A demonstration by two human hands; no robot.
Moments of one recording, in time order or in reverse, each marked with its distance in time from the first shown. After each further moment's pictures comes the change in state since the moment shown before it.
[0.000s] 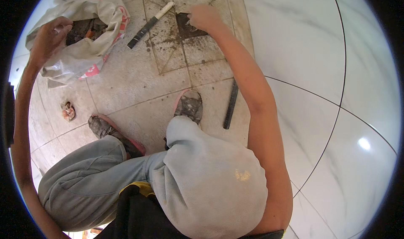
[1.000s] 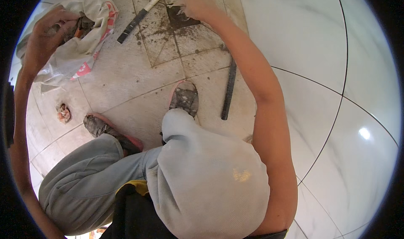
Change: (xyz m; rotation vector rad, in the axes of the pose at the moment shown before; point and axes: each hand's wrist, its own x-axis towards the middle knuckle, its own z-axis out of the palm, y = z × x) left_hand 0.009 0.069 -0.002 -0.134 -0.018 0.248; right_hand -0.013 -0.007 -0.018 -0.040 -0.079 0.018
